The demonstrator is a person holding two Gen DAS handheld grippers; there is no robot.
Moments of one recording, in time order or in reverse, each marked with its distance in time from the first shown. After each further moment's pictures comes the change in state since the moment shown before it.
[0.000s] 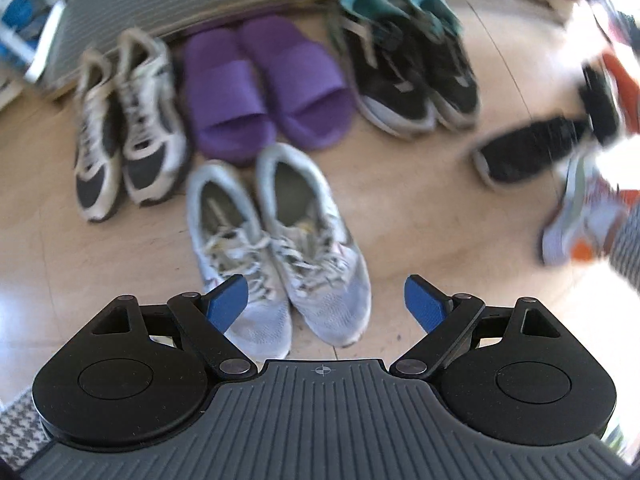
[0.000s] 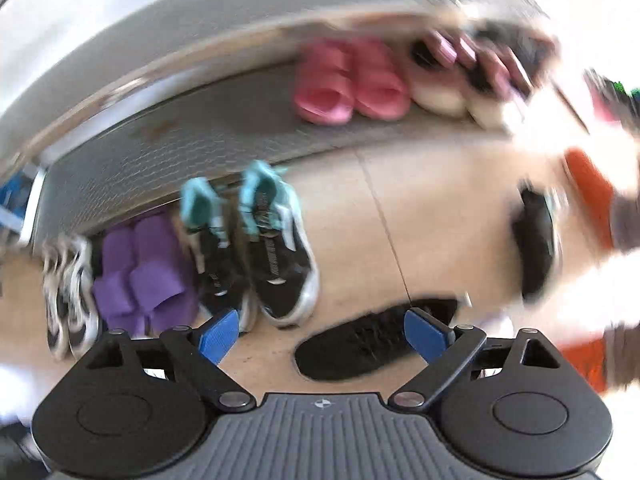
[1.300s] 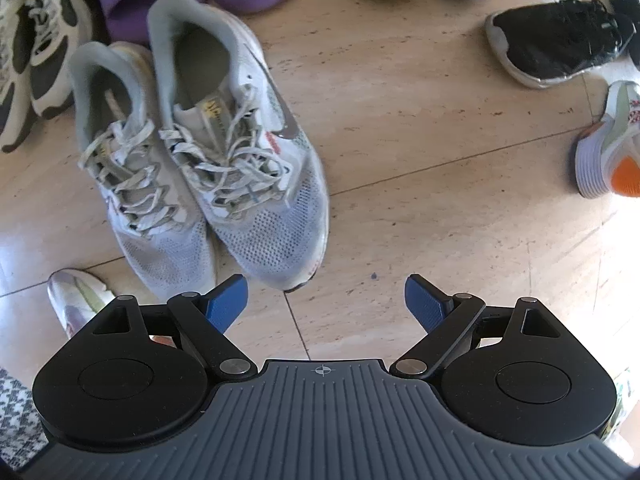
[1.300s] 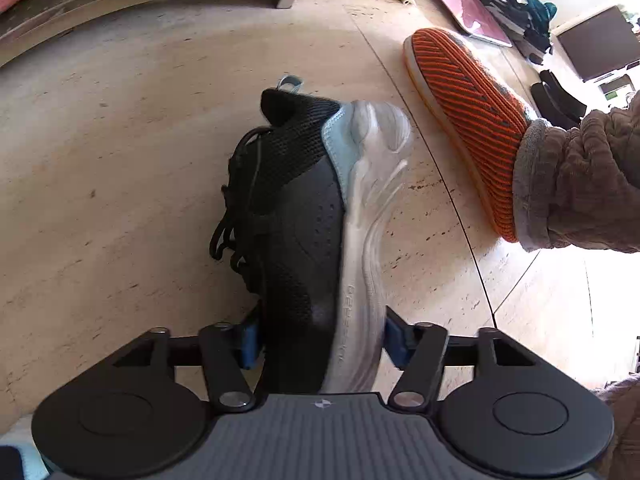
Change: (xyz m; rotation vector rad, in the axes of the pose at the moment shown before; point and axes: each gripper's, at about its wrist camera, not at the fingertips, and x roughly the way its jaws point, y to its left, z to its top) left arm 0.110 -0.034 -0.024 -0.087 0.256 -0.020; right arm 0.254 -0.265 0.075 0.064 0.209 -0.571
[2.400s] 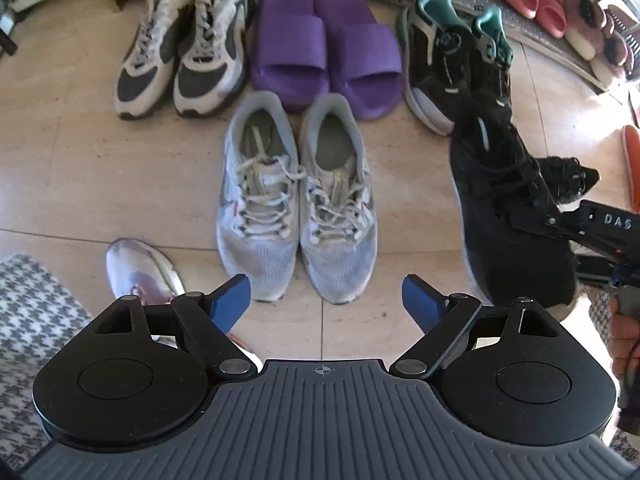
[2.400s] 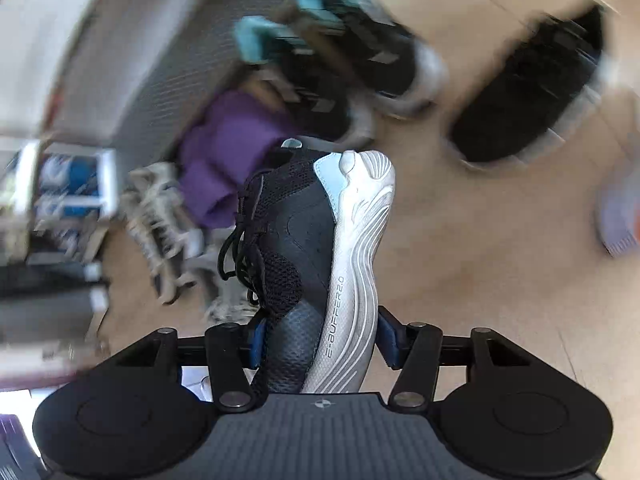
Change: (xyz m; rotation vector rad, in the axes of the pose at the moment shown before) left arm -0.119 0.092 -0.059 -0.275 -0.276 -0.096; right arm -0.268 0.198 -0.298 0.065 0.157 0.969
